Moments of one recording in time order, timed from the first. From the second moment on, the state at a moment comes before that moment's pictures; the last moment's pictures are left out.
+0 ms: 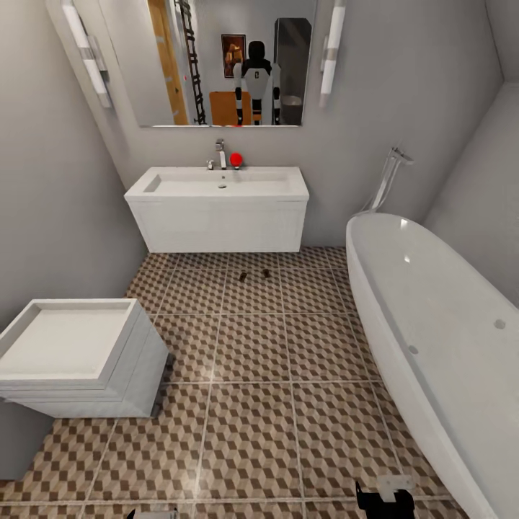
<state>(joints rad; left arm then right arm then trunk) -0.38 -0.01 -0.09 0.08 0.00 -0.73 0.18 -0.44 -0.08 0.20 -0.07 -0.12 -0.44 -0.14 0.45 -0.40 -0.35</state>
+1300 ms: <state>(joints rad) -0.38 -0.01 -0.09 0.08 0.00 -0.73 0.18 -0.44 -0.06 0.20 -0.07 -0.11 -0.44 -0.14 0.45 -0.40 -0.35</state>
